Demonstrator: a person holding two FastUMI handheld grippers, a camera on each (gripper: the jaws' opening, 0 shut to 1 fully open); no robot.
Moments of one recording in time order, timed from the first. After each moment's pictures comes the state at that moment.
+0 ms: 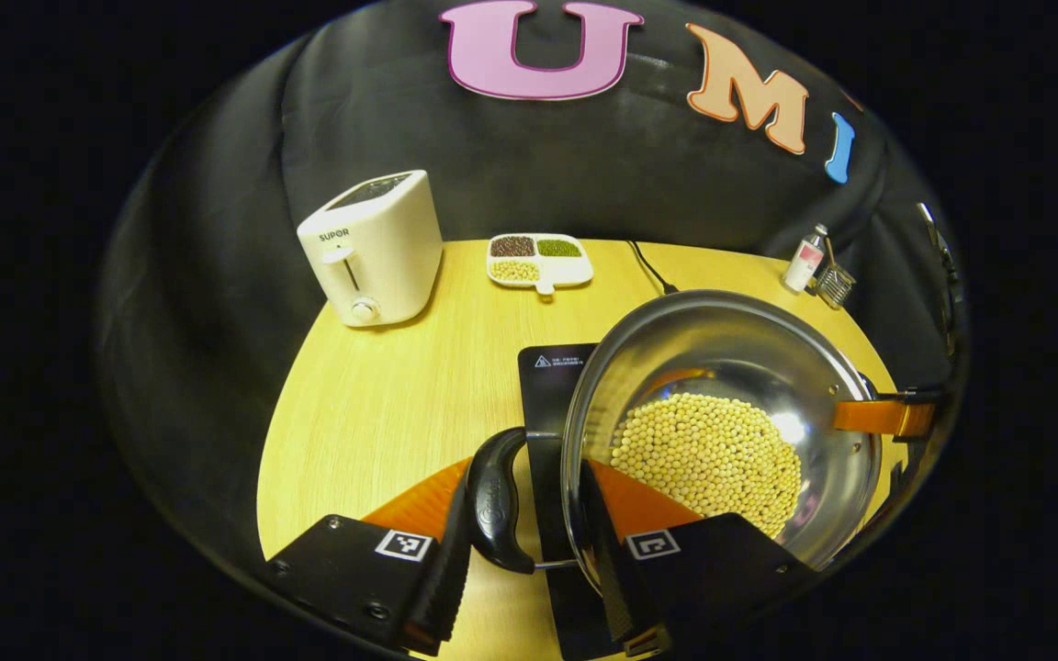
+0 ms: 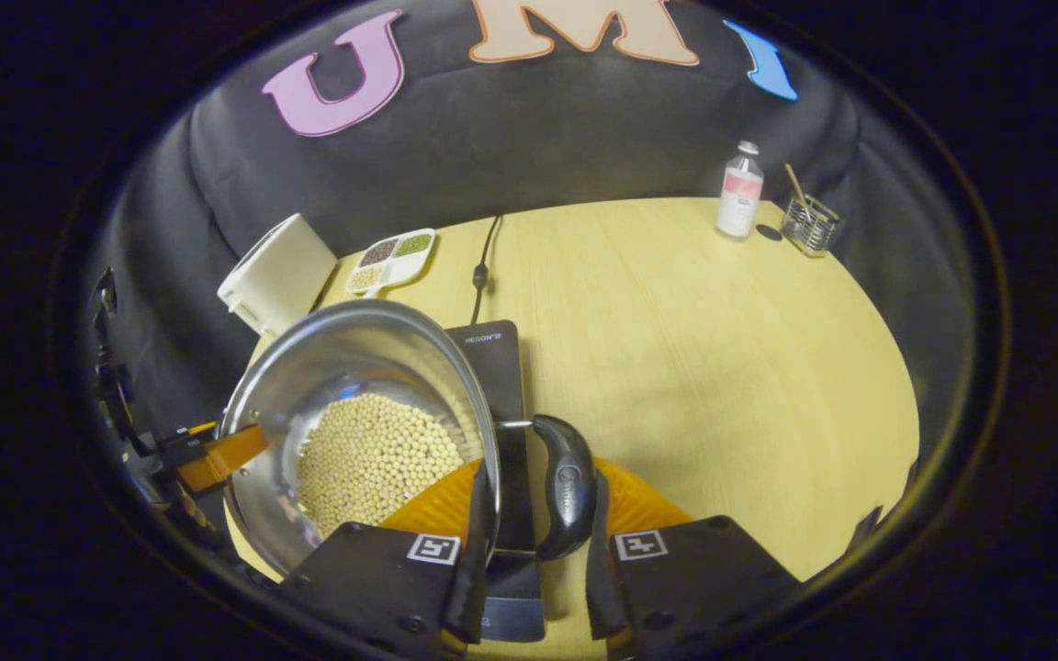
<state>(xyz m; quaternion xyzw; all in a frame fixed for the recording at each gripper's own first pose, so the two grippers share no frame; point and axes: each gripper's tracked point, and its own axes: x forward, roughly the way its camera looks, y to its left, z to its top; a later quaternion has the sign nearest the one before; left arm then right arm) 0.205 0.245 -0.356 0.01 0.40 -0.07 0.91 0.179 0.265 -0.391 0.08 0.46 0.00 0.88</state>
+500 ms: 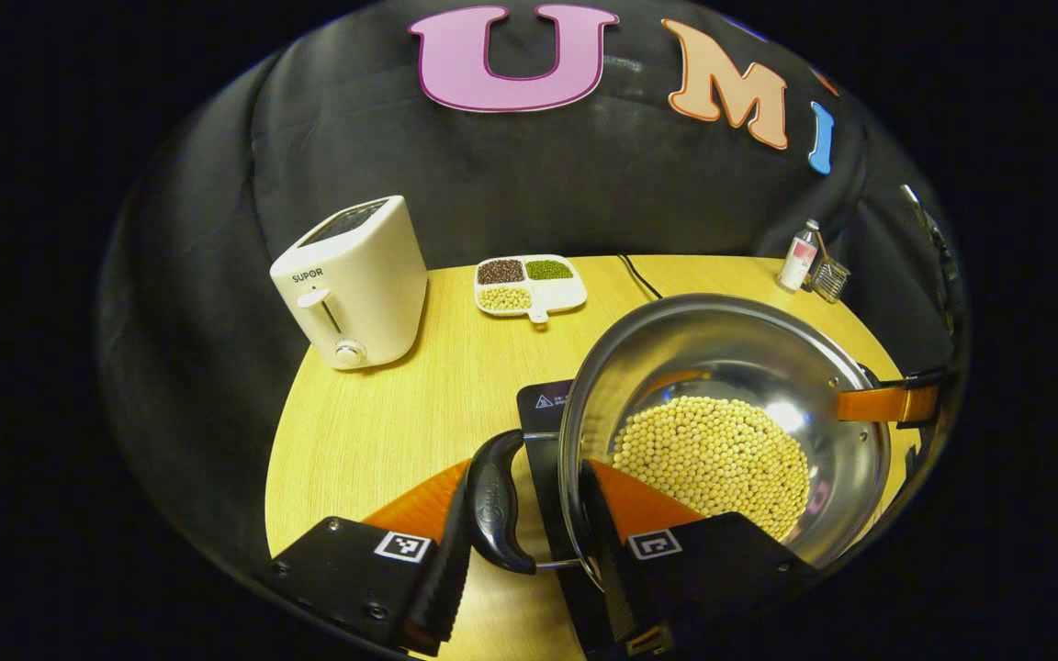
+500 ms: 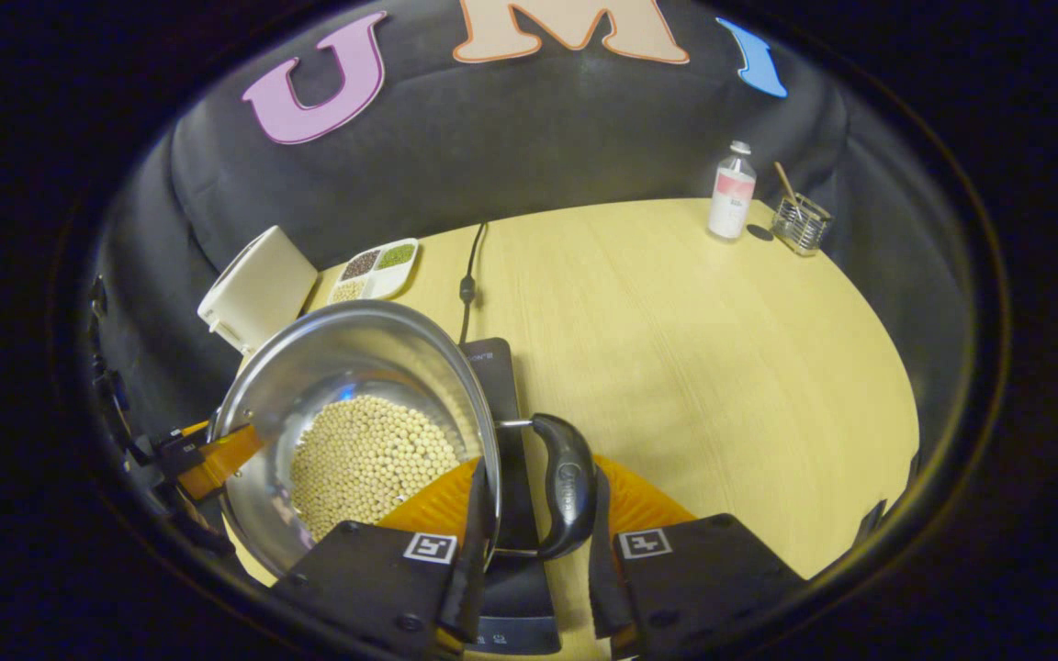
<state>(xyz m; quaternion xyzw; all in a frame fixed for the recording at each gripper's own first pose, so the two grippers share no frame) 0.235 0.246 -0.358 0.04 0.38 -0.09 0.92 0.197 0.265 -0.396 0.08 0.46 -0.03 0.89</state>
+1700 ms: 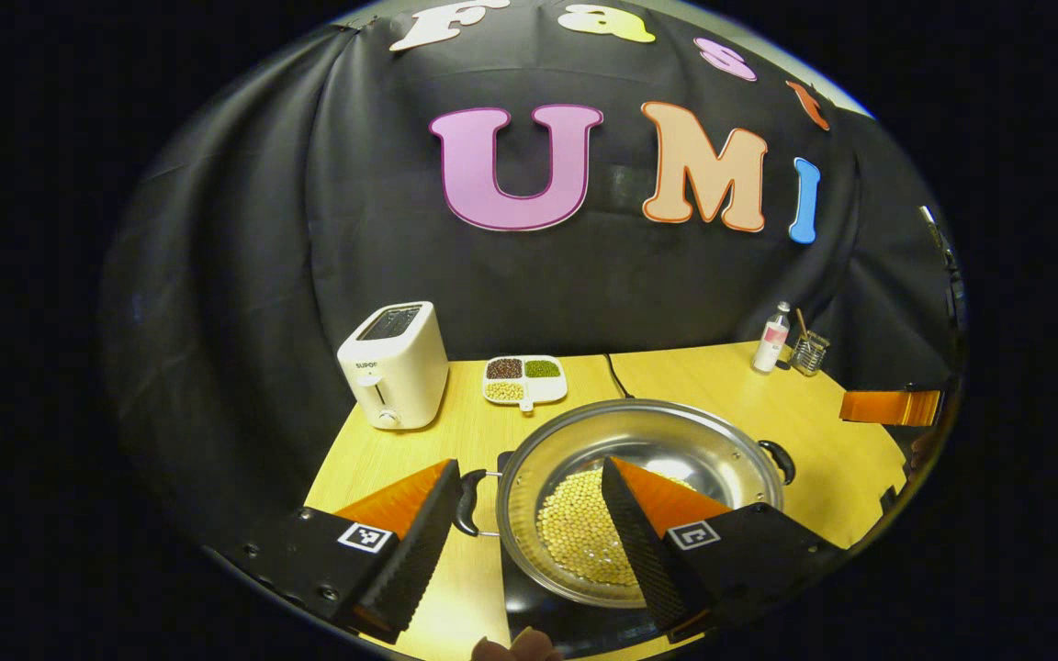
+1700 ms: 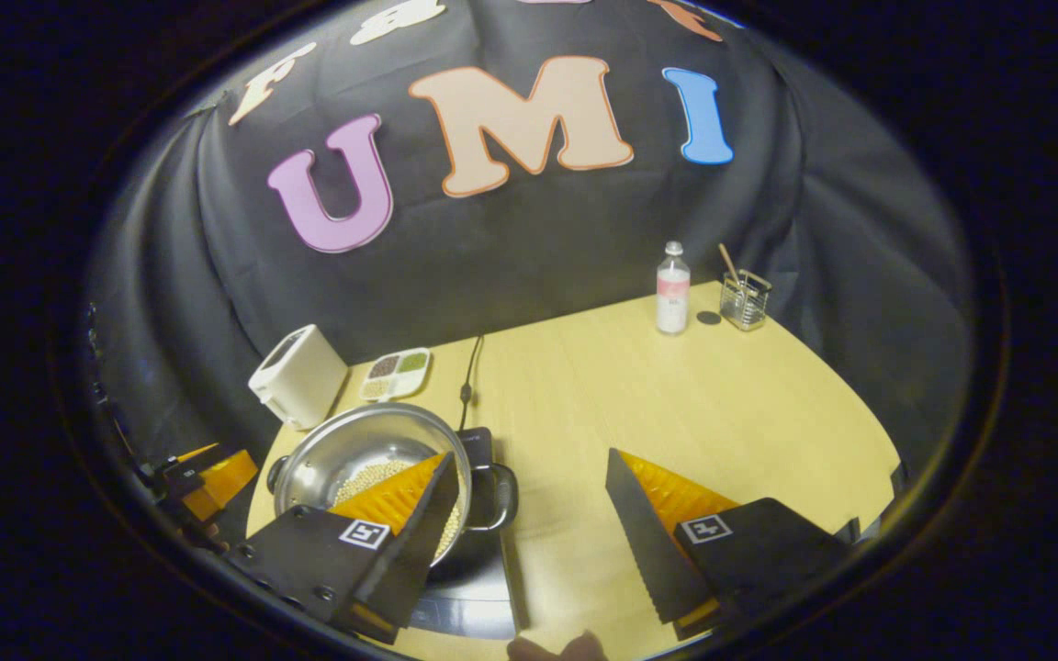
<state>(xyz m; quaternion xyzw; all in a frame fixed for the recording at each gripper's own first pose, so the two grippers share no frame) 0.181 0.198 -0.225 0.02 0.24 -0.04 0.97 0.161 0.198 -0.266 0.12 0.29 -0.02 0.95</state>
